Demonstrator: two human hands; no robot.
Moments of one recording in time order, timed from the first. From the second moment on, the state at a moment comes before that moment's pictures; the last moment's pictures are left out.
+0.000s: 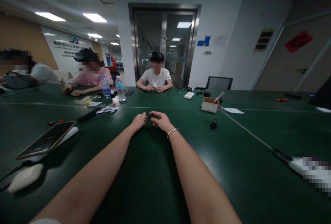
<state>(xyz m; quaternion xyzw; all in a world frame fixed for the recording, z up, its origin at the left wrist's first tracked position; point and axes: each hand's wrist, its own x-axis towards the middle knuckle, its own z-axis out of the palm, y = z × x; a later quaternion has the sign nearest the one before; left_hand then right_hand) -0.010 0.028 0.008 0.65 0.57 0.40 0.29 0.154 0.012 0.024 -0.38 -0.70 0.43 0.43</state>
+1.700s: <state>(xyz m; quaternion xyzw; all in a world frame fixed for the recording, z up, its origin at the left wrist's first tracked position) 0.000 0.012 0.014 0.71 0.50 0.46 0.19 0.175 0.020 0.010 -0.35 -0.57 0.59 0.45</state>
